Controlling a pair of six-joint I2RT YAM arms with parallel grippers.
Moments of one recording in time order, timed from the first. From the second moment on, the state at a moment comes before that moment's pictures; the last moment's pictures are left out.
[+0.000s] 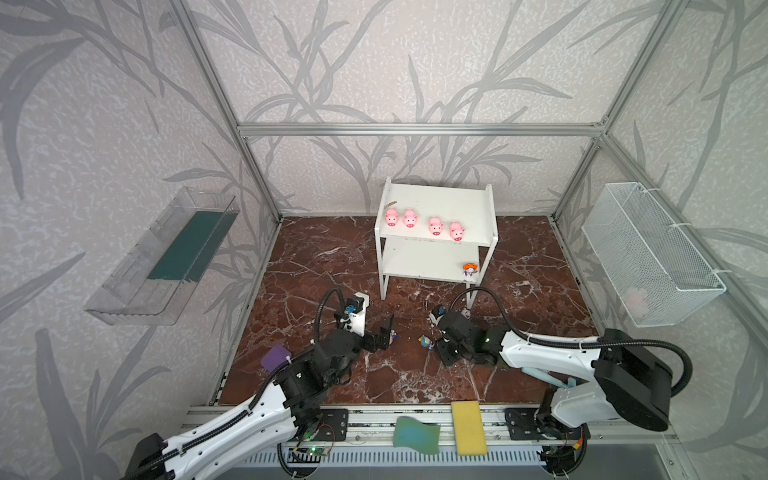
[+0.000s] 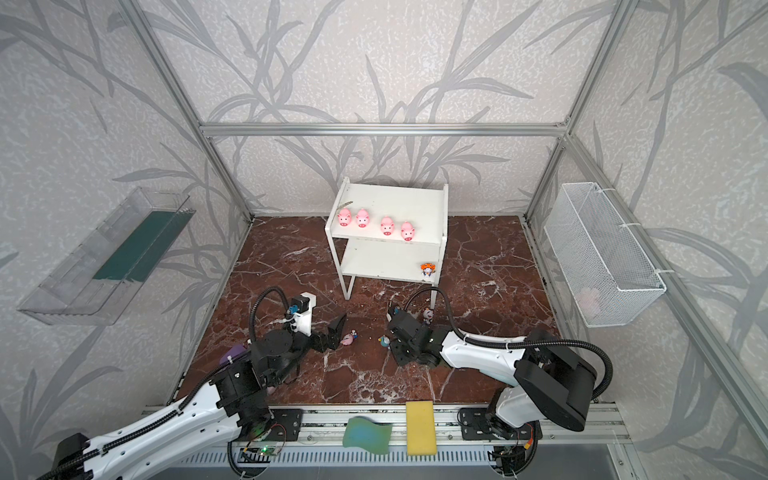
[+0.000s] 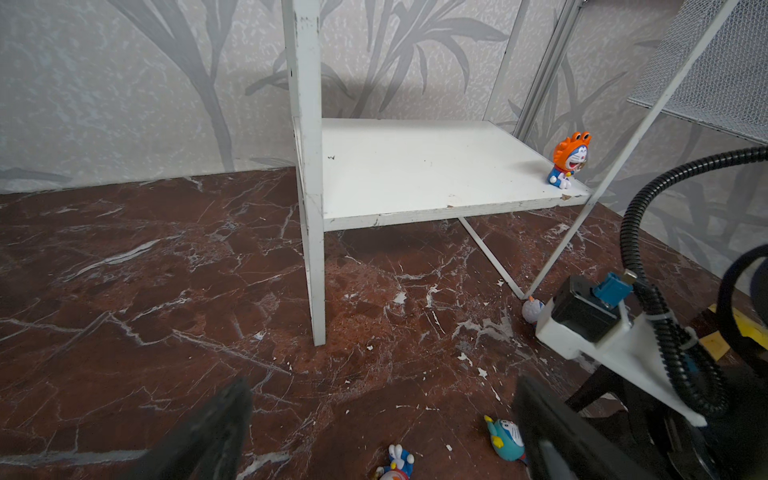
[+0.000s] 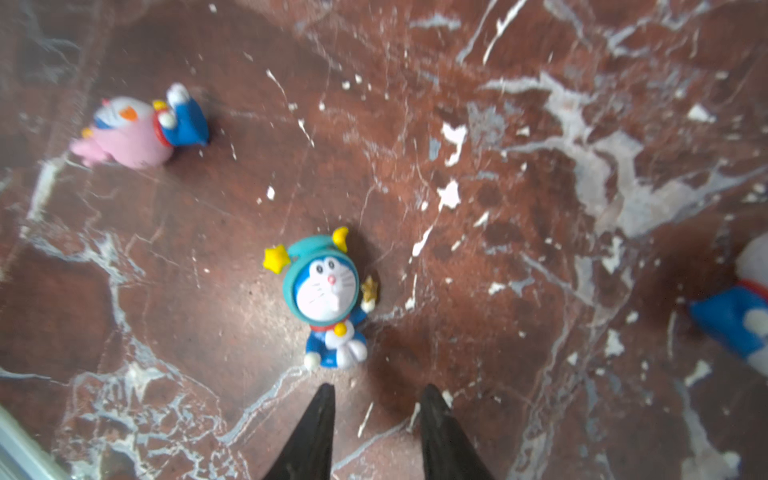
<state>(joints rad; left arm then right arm) -0.90 0.58 0.32 0.00 -0.45 -0.25 0.95 1.43 0.66 -0.24 0.05 0.46</state>
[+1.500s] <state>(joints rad) -0.90 0.57 0.32 -0.01 -0.43 -0.27 0.93 1.59 0.68 -0.06 -0.13 0.23</state>
